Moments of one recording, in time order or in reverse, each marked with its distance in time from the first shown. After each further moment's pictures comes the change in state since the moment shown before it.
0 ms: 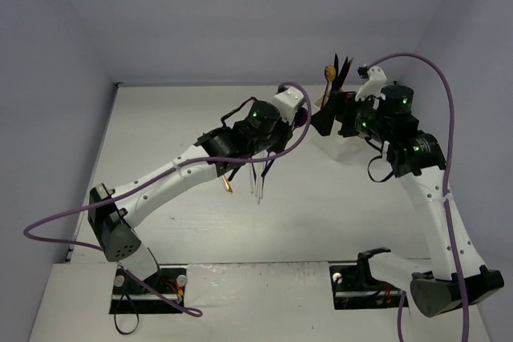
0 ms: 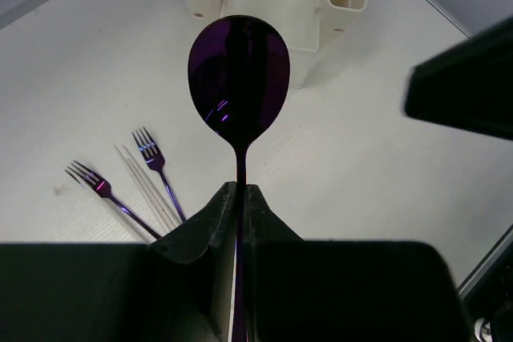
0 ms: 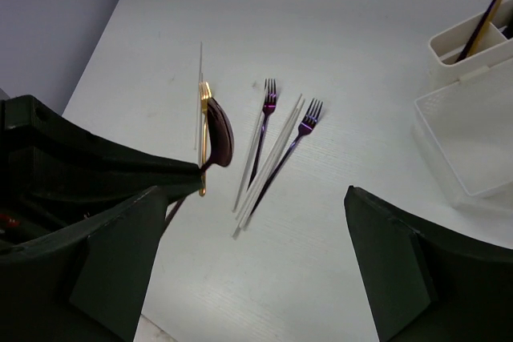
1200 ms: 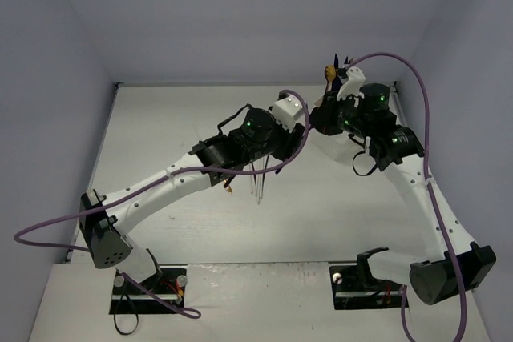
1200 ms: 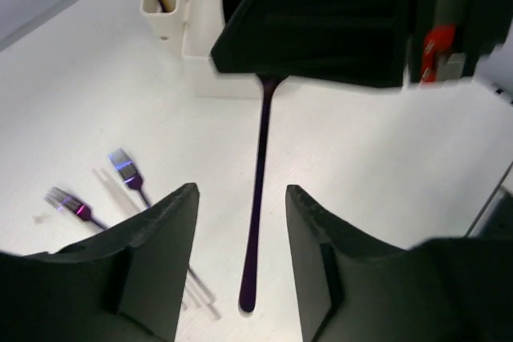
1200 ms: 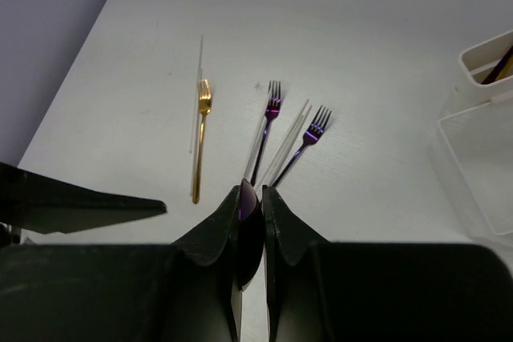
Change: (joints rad) left arm -0.036 -0.064 -0.079 0.103 0.065 0.045; right arm 0.074 0.098 -0.062 0.149 -0.010 0.005
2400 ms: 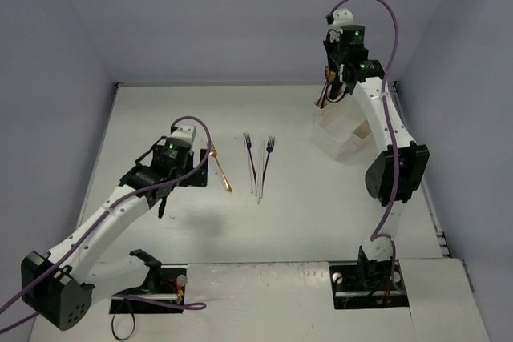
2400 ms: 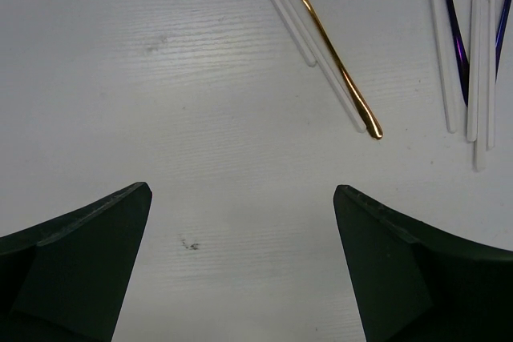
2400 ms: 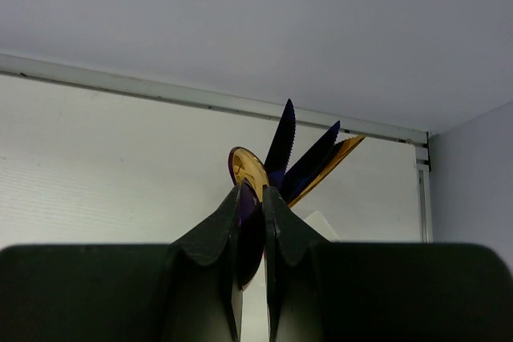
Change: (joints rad) left arm 0.471 -0.492 -0.643 -0.329 -0.181 -0.174; right arm -0.121 0.791 0.772 0.033 0.486 -0.438
